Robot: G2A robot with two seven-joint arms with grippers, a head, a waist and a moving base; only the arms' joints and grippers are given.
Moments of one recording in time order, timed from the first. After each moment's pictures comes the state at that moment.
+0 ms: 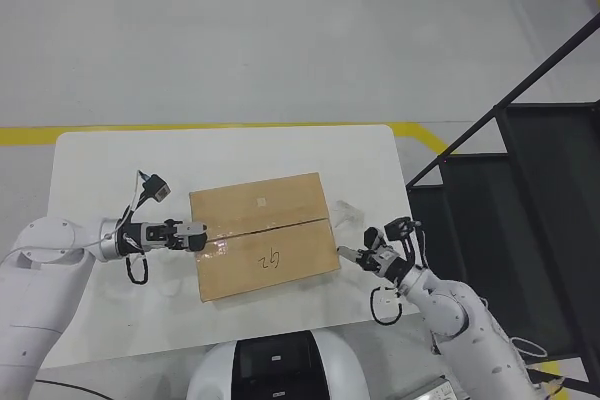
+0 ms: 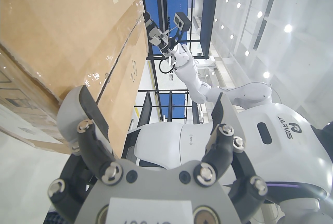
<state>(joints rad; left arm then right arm) 1.06 -0.92 -1.20 -1.33 -0.48 -0.29 -1.37 -1.68 -1.14 1.43 -1.63 -0.57 -0.48 0.30</state>
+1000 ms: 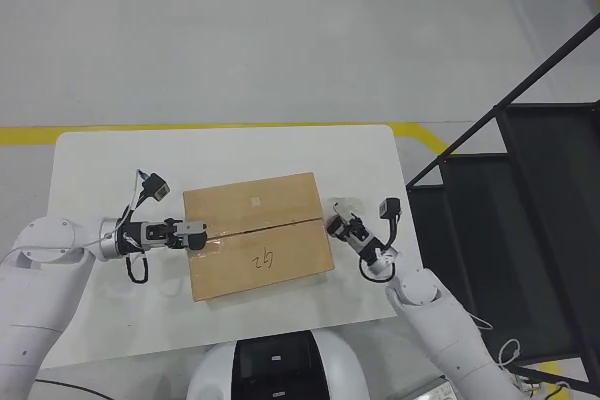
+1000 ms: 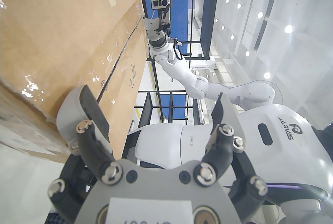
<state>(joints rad) 1.06 -0.92 -1.20 -1.33 -0.48 -0.29 -1.37 -1.42 -1.21 1.22 -1.31 0.30 -0.54 0.39</state>
